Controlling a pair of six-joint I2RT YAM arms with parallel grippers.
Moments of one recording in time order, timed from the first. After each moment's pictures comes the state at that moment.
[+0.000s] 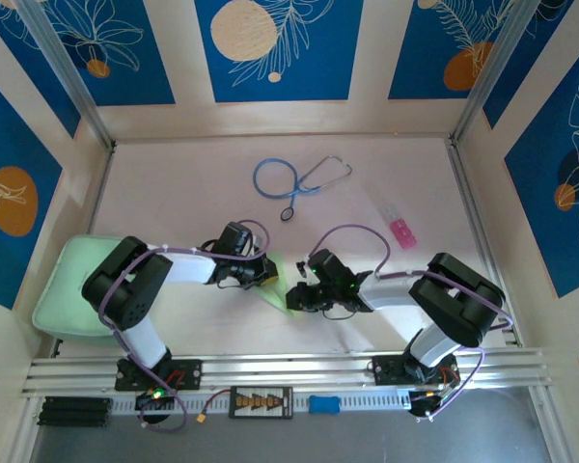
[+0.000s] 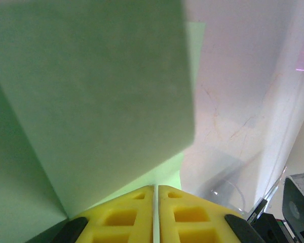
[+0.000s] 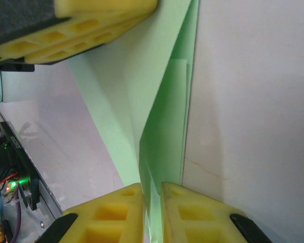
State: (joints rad) left arm -0.60 1.71 0.69 0.10 0.53 -0.99; right arm 0.85 1.56 0.50 0.19 -0.43 0.86
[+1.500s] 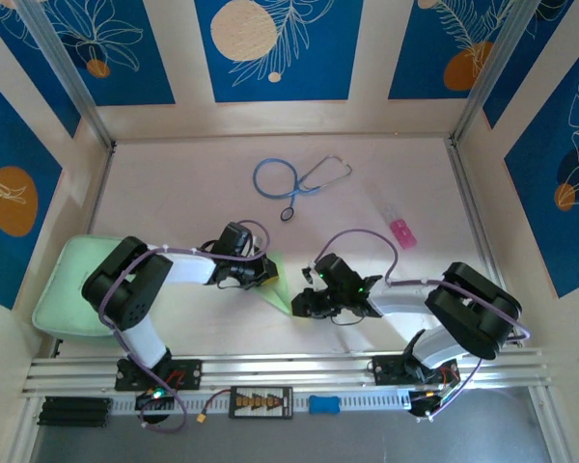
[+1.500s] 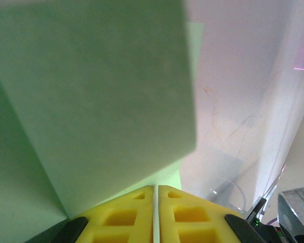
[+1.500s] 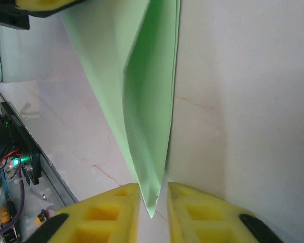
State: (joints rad) left arm -0.60 1.71 0.68 0.12 0.54 -0.99; right arm 0.84 1.45 0.45 0.11 -0.47 0.85
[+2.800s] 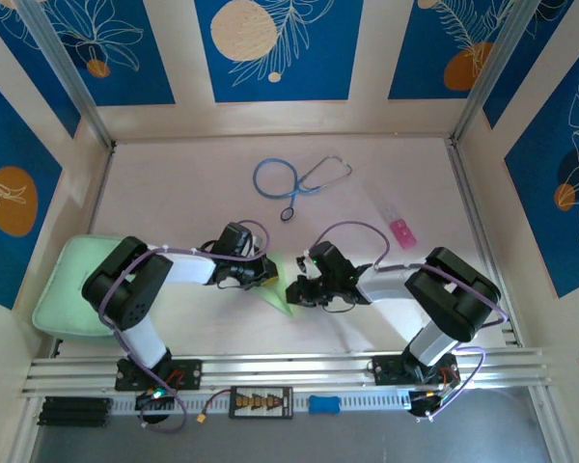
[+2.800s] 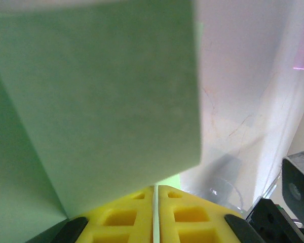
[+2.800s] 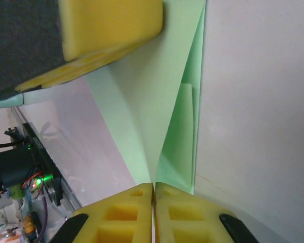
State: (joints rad) left arm -0.60 1.71 0.68 0.12 0.54 -0.99; right arm 0.79 1.60 0.54 0.18 -0.55 0.88
